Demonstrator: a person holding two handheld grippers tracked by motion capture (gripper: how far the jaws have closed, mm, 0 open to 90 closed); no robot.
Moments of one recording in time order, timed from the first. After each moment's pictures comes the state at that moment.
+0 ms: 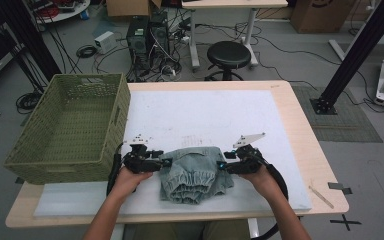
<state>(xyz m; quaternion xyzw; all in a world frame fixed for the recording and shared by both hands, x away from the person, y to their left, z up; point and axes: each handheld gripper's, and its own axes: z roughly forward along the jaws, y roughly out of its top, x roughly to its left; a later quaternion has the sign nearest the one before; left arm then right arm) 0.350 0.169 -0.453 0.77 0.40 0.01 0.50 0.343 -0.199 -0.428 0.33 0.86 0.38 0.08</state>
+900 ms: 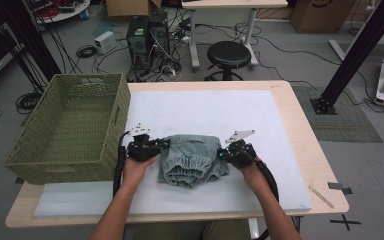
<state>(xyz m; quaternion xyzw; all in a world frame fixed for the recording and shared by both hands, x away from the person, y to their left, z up) 0.376 0.158 -0.442 0.74 0.42 0.11 0.52 0.367 -0.180 -0.438 0.35 0.86 0.34 0.15</state>
